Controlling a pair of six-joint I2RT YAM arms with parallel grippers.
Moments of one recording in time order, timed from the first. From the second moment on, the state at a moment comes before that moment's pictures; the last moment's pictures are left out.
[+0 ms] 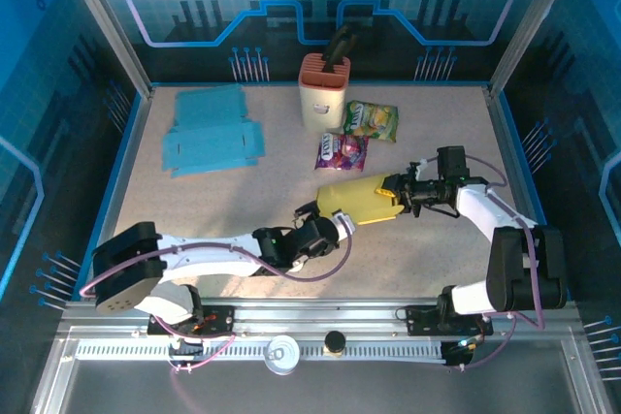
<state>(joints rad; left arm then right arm) -1.15 1.47 0.78 -0.09 -0.59 0.26 0.01 1.40 0.74 -0.42 -1.03 0.87</state>
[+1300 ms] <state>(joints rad) -0.97 1.47 1.10 -0.78 -0.07 0.07 0.04 0.61 0.64 -0.64 -0.58 1.02</state>
